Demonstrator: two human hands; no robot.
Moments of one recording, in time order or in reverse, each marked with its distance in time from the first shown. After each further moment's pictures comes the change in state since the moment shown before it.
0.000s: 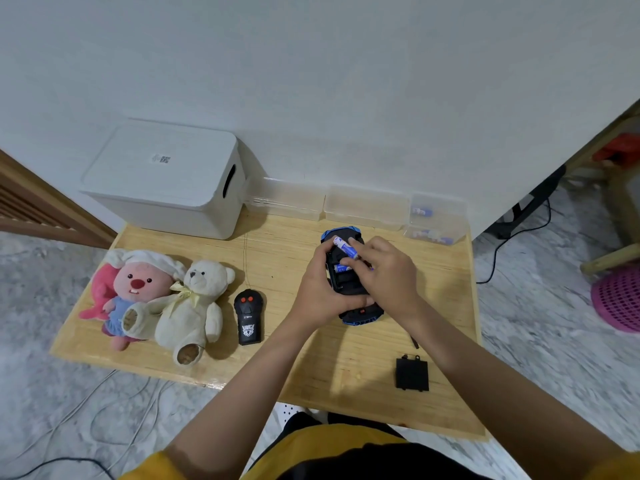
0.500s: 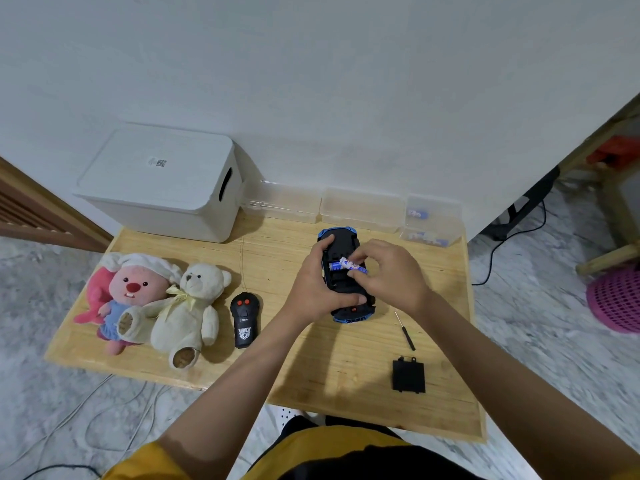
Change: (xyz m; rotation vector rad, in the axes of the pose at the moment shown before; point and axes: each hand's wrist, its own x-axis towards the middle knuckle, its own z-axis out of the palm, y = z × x) left_hand 0.012 -0.003 -0.006 0.124 -0.028 -0.023; right_hand 0.010 0.004 -0.032 0.056 -0.362 0.047
